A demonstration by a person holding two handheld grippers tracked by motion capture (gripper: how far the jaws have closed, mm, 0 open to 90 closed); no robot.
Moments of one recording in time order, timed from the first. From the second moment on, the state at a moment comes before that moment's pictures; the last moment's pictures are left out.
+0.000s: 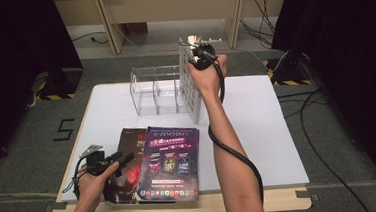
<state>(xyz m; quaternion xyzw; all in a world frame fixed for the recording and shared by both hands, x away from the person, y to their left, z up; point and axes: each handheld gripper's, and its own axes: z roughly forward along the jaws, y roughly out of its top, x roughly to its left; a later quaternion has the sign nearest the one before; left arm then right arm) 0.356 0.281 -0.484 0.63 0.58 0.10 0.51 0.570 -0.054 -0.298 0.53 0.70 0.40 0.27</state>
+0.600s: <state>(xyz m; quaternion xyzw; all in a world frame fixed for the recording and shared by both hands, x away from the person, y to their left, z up) 0.356 0.280 -0.485 0.63 0.58 0.10 0.51 0.569 -0.058 -0.300 0.55 0.68 0.42 0.26</state>
